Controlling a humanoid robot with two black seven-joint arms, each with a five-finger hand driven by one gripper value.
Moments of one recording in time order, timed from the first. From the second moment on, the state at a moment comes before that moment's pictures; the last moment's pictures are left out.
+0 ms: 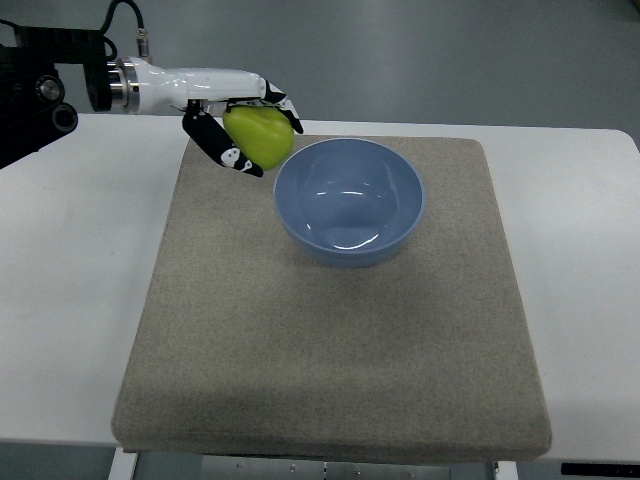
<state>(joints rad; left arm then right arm) -1.32 0.60 -0.13 -1.10 1.26 -0.31 -0.44 0.00 0.00 0.10 0.12 -0.01 0.07 0.11</state>
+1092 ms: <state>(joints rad) -1.32 0.37 -0.03 -0.98 1.35 -0.24 -0.43 0.00 0.00 0.10 0.12 -0.01 0.07 0.11</state>
